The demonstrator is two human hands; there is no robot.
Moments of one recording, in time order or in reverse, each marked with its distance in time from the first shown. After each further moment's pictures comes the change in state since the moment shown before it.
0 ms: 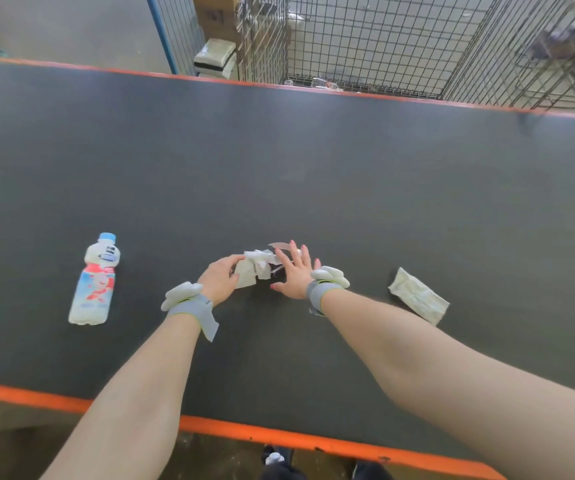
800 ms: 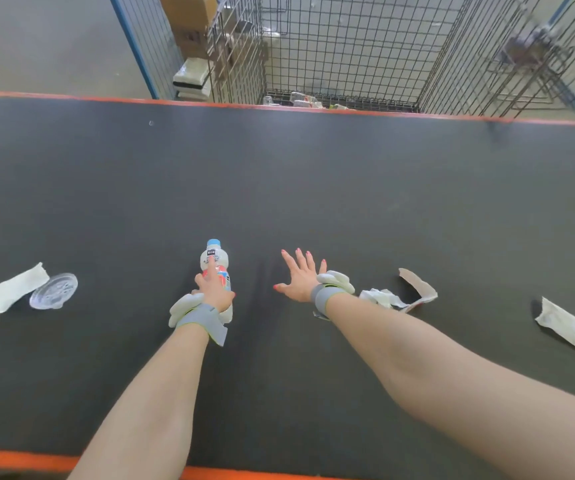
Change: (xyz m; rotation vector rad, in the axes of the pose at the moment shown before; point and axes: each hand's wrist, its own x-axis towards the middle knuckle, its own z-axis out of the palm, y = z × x) left_hand 0.044 0.055 0.013 -0.046 0.000 -0.420; right_hand 0.017 0.053 -0.046 0.069 0.033 0.104
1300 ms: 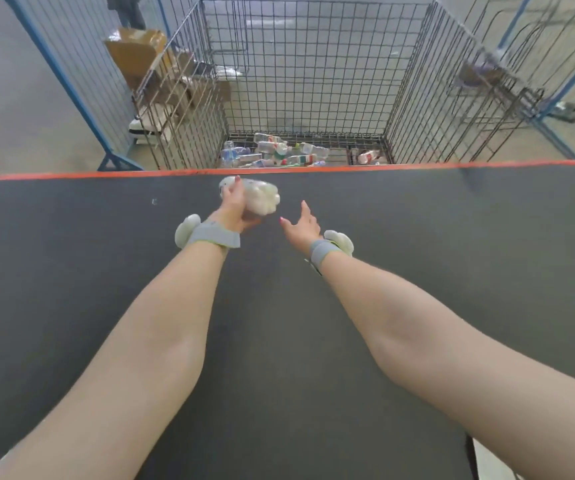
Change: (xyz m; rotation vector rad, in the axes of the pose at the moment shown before) left_hand 0.192 0.376 -0.084 -1.064 -0.233 0.177; right_hand 0.228 0.092 -0.243 0.730 0.333 0.234
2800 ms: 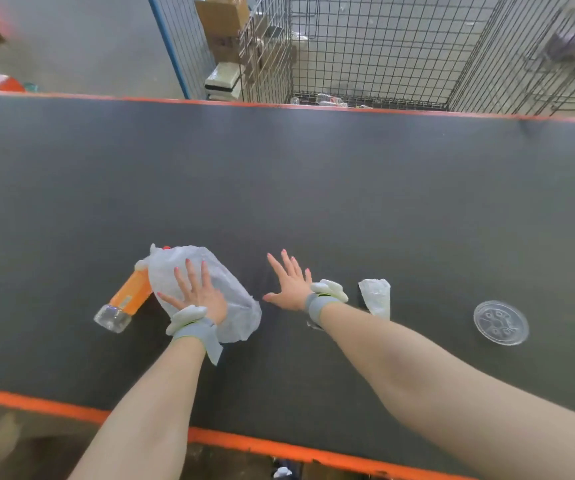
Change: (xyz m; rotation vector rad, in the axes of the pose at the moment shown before) left_hand -0.338 -0.278 -0.279 1.509 0.515 -0.064; right_hand -0.360 0.106 0.182 -0.592 -0.466 -0.398
